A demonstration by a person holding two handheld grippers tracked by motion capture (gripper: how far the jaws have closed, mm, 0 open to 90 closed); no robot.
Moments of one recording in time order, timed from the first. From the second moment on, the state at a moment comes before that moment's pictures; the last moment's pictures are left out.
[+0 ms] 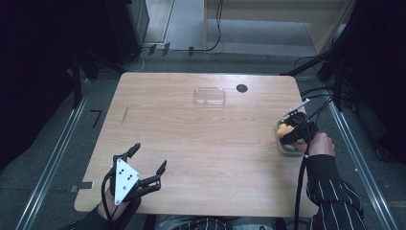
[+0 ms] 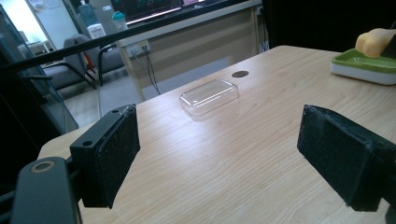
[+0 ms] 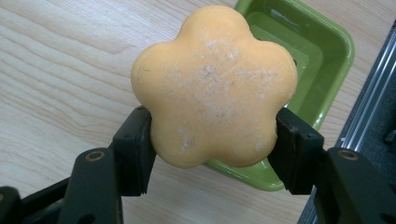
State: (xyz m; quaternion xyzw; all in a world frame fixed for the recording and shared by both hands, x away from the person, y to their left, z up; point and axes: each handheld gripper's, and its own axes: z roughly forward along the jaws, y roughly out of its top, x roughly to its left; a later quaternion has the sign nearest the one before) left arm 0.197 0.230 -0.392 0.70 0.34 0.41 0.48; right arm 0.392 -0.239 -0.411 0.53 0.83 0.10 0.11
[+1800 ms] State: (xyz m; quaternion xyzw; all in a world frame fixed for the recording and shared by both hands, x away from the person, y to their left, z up) left arm 0.197 0.230 -0.392 0.70 0.33 0.41 0.47; right arm 0.425 -0.265 -0.449 0.57 0.81 0.07 0.10
